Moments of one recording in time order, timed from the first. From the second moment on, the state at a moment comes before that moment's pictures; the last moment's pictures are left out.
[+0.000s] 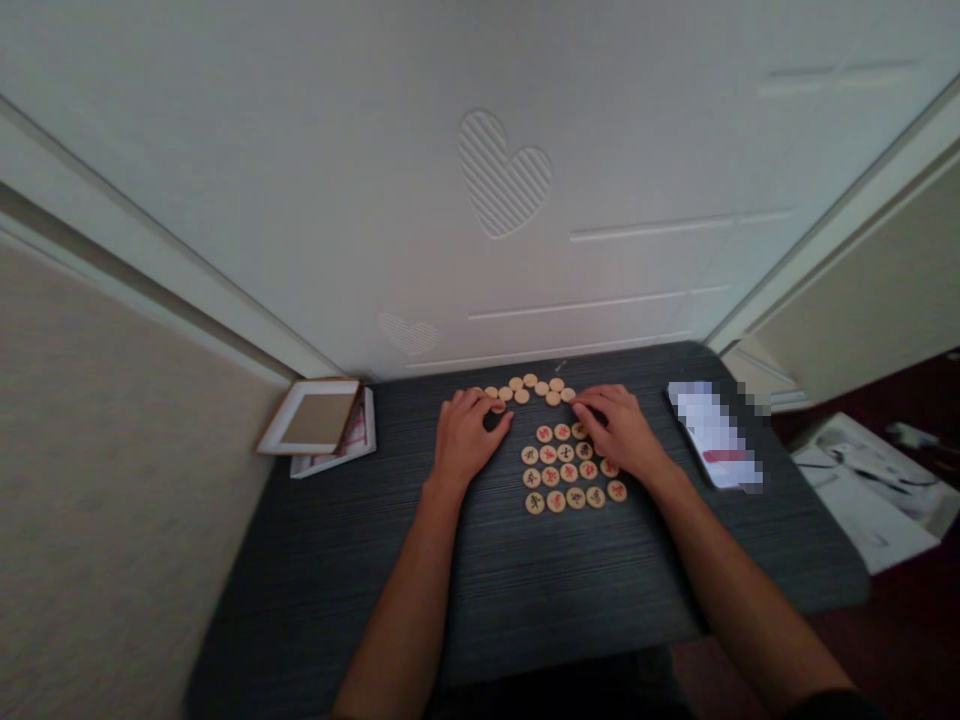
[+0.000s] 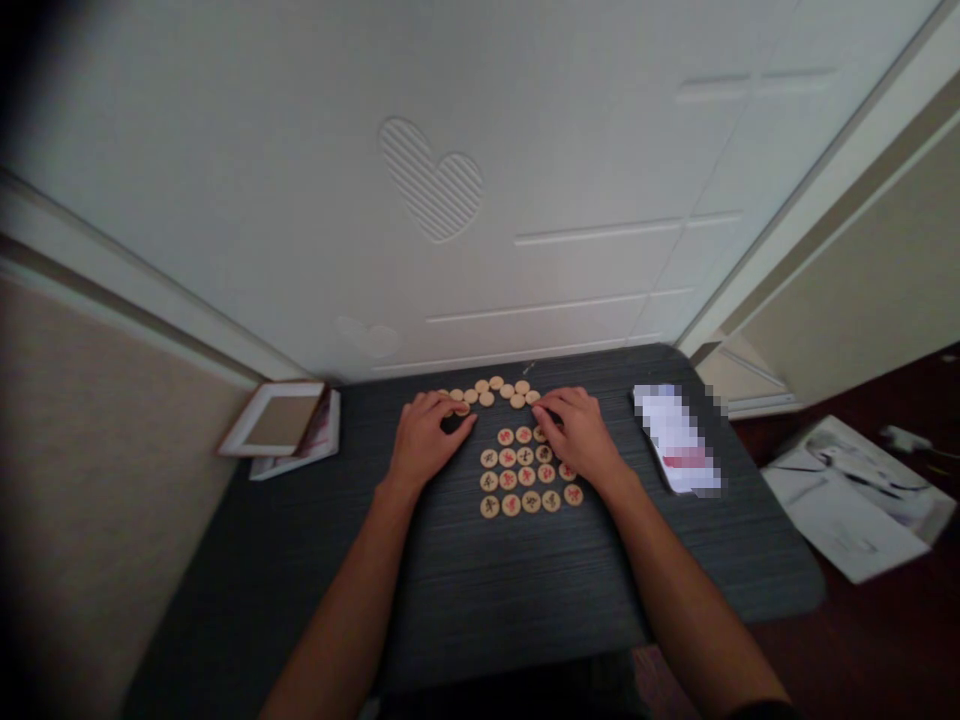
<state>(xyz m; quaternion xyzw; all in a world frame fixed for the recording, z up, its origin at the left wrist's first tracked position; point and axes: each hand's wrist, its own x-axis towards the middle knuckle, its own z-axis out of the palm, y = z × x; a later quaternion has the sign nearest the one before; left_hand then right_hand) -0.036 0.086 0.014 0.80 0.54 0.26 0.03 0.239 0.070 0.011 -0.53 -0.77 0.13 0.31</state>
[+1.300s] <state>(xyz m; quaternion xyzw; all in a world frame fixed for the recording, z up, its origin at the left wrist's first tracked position) -0.031 0.087 0.005 0.79 0.52 0.30 0.12 0.248 0.082 -0.002 -0.62 -0.68 0.12 0.37</state>
